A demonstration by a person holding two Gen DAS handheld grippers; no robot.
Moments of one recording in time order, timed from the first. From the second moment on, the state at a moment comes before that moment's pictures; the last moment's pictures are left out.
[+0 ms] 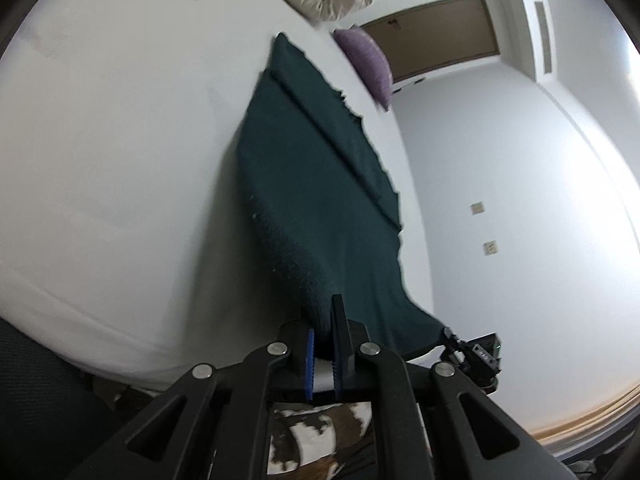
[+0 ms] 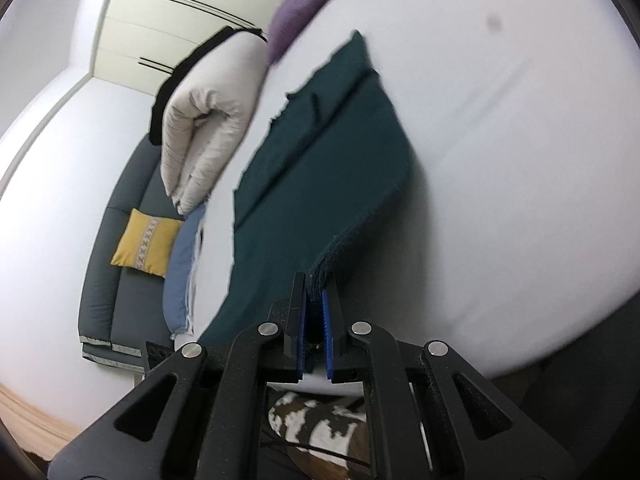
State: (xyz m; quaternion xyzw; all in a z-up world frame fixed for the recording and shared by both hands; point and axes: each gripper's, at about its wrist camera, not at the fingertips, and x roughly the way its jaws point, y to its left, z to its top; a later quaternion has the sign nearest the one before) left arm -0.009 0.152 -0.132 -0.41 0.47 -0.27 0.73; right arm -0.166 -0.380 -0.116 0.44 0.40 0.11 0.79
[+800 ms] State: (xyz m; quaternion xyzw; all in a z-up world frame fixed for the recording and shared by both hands) left arm 0.153 0.156 -0.088 -0.50 0.38 -0.23 0.74; right arm 0.009 -0.444 -0.069 0.52 0.30 0.10 0.79
